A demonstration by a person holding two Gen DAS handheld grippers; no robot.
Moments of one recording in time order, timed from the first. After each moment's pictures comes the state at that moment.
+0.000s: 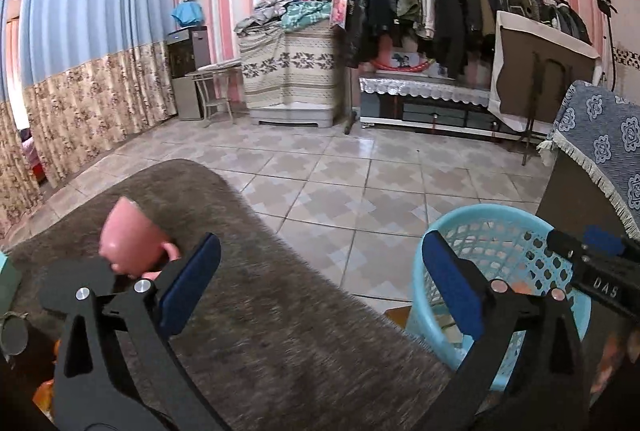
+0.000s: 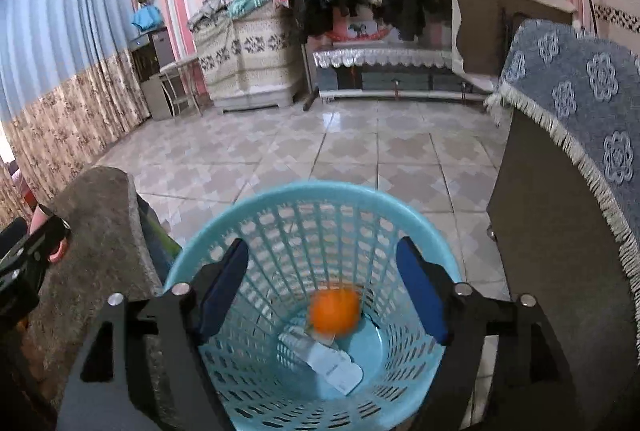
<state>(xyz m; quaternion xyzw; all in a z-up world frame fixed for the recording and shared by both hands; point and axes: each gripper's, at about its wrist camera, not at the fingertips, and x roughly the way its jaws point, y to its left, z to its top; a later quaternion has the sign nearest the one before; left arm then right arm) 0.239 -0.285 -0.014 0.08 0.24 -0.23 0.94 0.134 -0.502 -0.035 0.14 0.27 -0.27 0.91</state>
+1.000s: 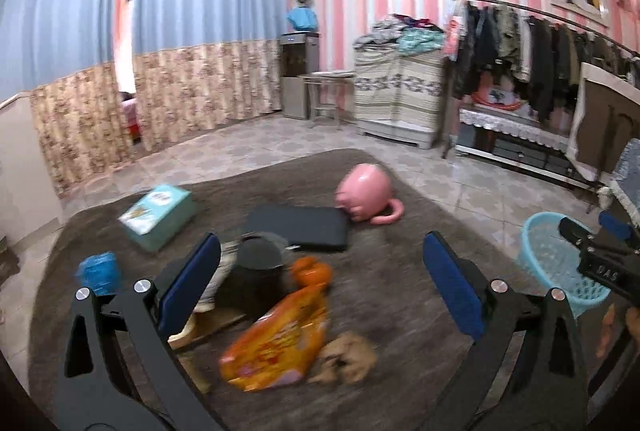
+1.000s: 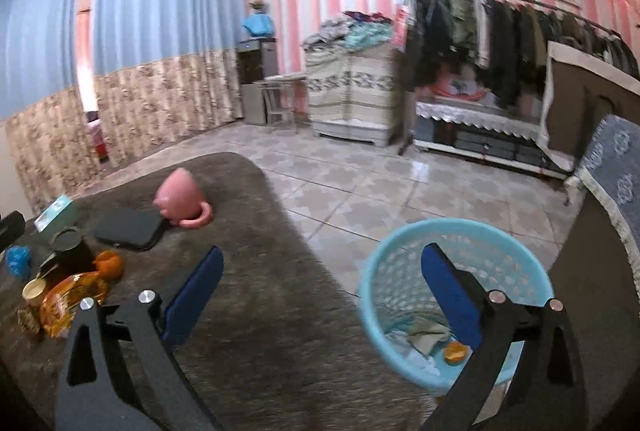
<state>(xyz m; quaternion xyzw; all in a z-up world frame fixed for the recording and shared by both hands) 0.142 -0.048 0.034 0.02 0.22 -0.05 0.97 0.126 -0.329 0.009 0.05 0.22 -0.11 0.97</state>
